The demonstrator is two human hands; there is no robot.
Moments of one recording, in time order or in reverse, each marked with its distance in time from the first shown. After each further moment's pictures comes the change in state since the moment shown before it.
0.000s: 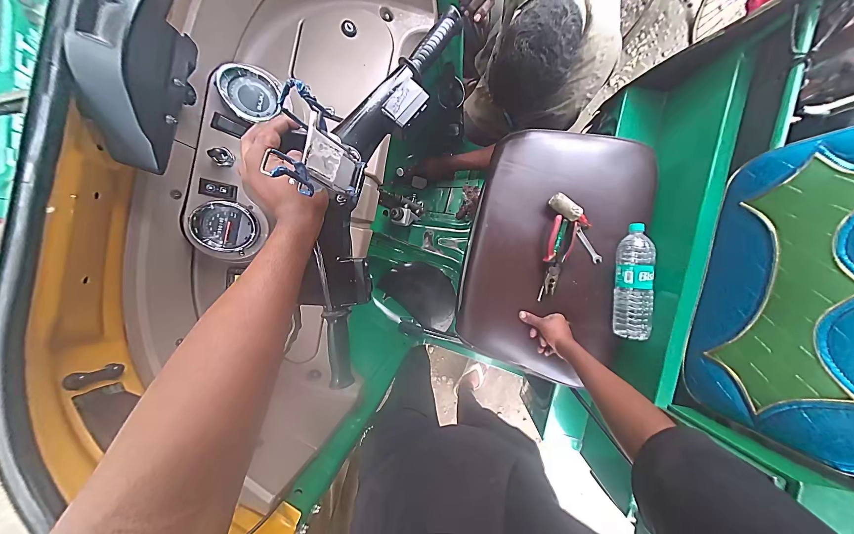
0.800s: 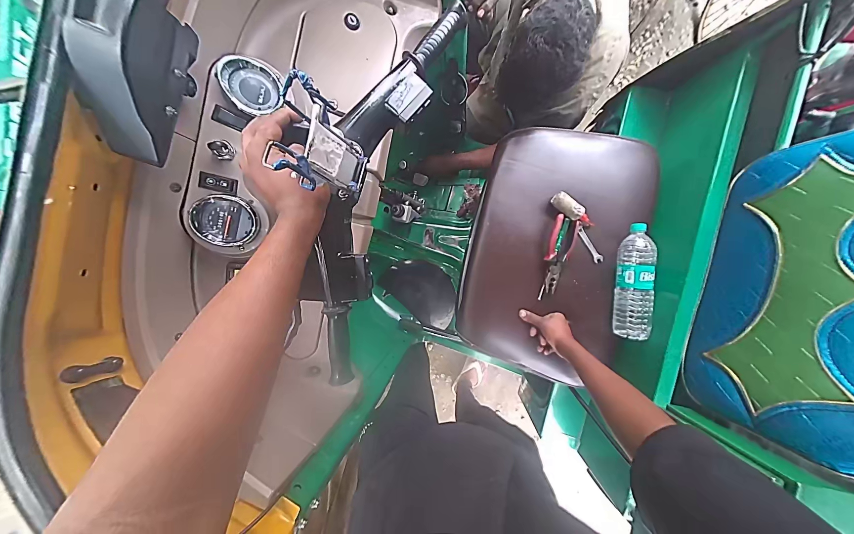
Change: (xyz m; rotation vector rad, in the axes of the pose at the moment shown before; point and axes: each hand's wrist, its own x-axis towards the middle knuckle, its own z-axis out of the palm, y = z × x) left_hand 0.004 -0.029 0.012 -0.040 0.019 0.102; right_hand 0.005 0.003 0.001 -0.001 -0.002 -0.008
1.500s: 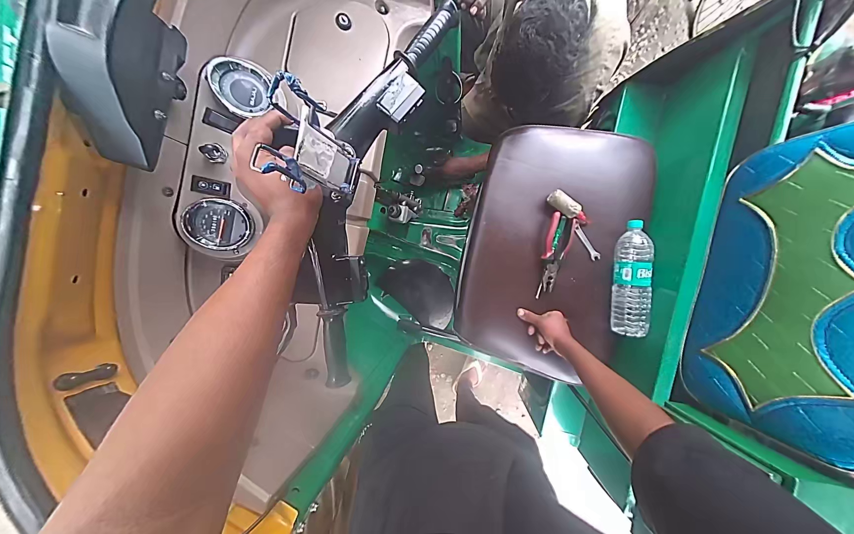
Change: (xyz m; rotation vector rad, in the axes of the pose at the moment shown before) left_hand 0.001 0.002 0.001 0.041 0.006 -0.030; right_hand 0.001 0.000 -0.001 0.010 -0.009 0.001
